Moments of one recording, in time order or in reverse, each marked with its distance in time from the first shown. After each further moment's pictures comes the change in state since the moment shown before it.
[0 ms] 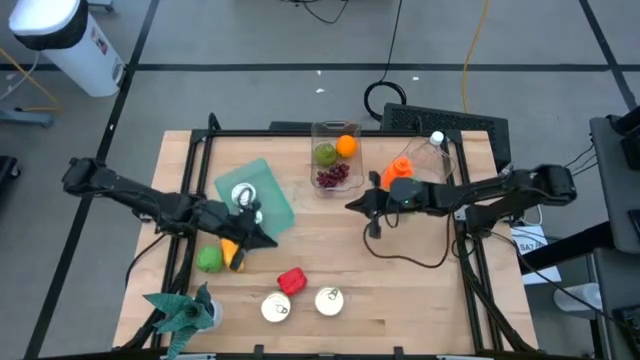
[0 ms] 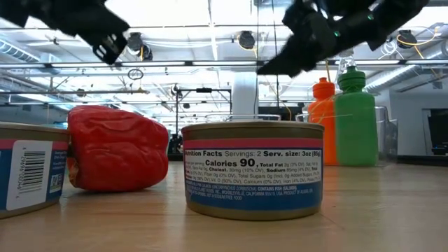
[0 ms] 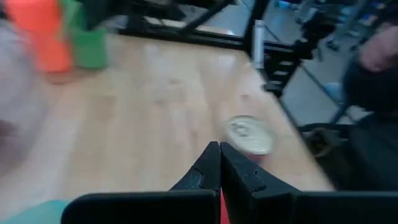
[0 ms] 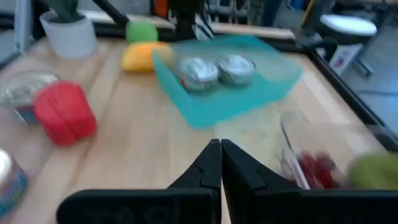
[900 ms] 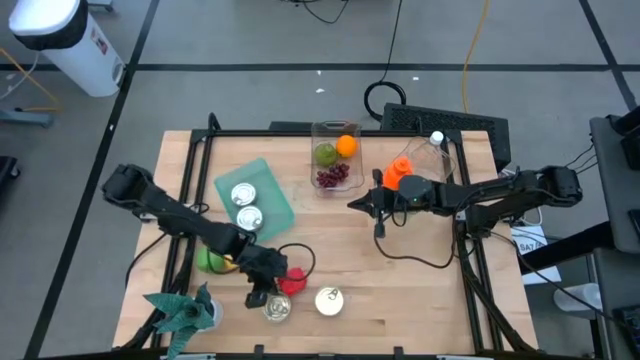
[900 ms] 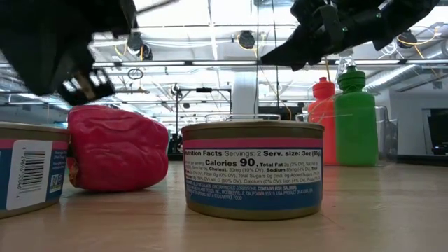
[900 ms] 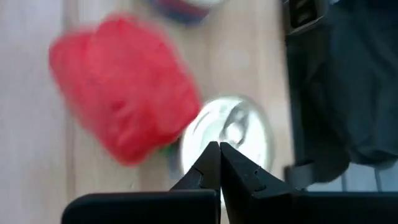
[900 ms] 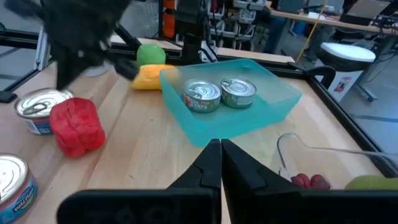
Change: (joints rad) left arm -0.176 0.596 0.349 -0.315 0.267 -0.315; right arm -0.021 -0.071 -0.052 0.069 -0.048 -0.038
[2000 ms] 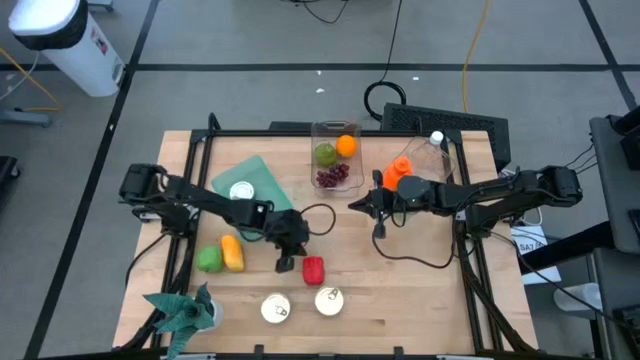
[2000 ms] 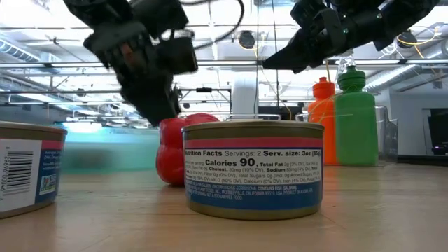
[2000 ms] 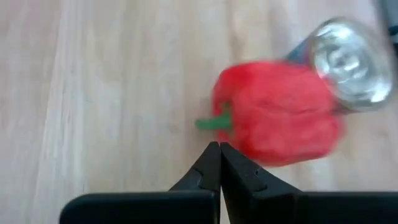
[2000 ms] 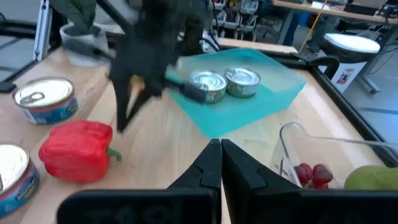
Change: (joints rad) left arm 0.316 0.137 0.015 0.151 -0.044 0.329; right arm 0.000 0.000 0.001 -0.036 0.000 0.003
